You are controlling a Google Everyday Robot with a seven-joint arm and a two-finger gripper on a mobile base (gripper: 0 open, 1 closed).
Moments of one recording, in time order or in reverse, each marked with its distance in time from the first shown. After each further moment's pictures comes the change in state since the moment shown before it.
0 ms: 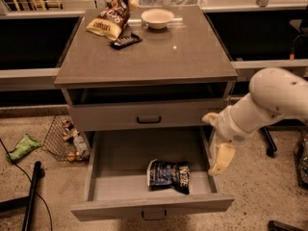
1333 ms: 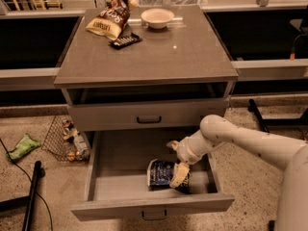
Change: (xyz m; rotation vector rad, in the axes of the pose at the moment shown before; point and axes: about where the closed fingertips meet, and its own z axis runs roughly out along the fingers) arm 0.008 -0.034 0.245 -0.145 -0.221 0.004
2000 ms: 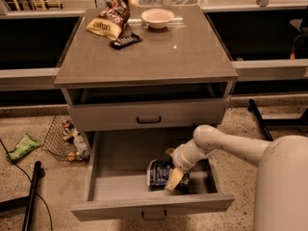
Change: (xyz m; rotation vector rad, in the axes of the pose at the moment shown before) arm 0.033 -0.018 0.061 -0.005 0.003 0.083
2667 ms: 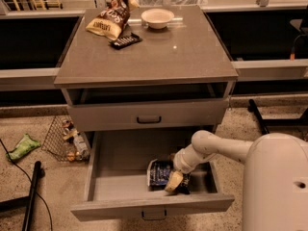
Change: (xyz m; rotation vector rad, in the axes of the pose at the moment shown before) arm 0.037 -0.013 0.029 0.018 0.060 0.069
